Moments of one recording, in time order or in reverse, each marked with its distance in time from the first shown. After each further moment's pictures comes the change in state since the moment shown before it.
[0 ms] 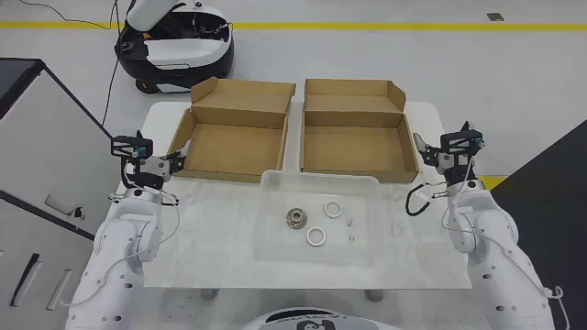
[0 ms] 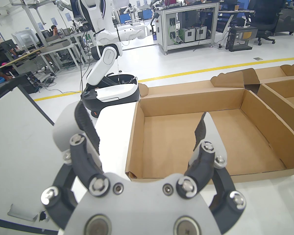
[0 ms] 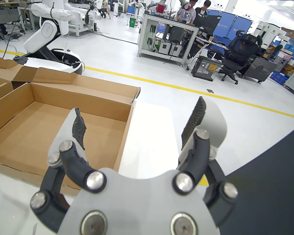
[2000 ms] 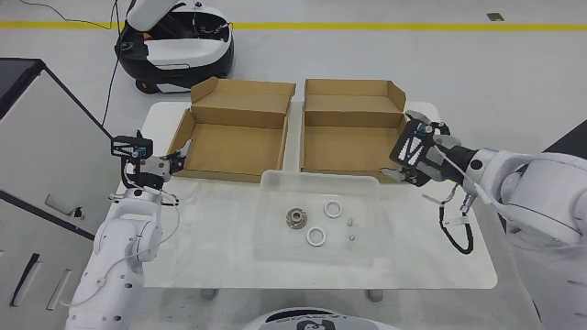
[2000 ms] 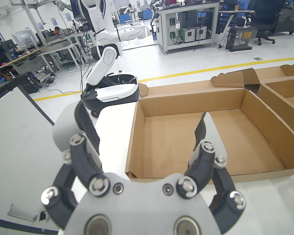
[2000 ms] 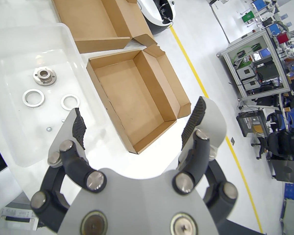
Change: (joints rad) left arm 0.000 0.000 0.000 0.000 0.000 0.000 0.000; right arm 0.269 0.187 0.009 -0.528 0.464 -0.682 1.138
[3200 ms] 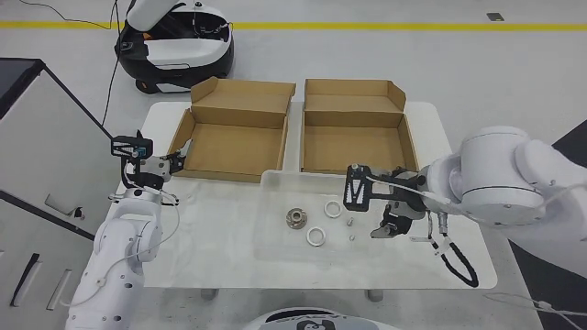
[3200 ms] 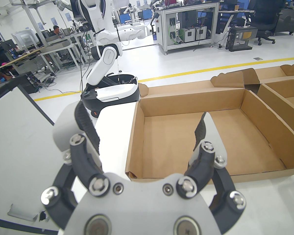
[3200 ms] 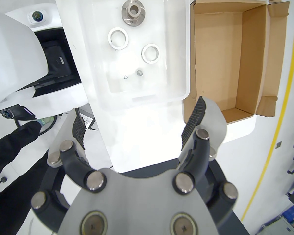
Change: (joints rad) left arm 0.000 0.000 0.000 0.000 0.000 0.000 0.000; right arm 0.653 0.368 -0.762 0.051 0.580 0.381 0.381
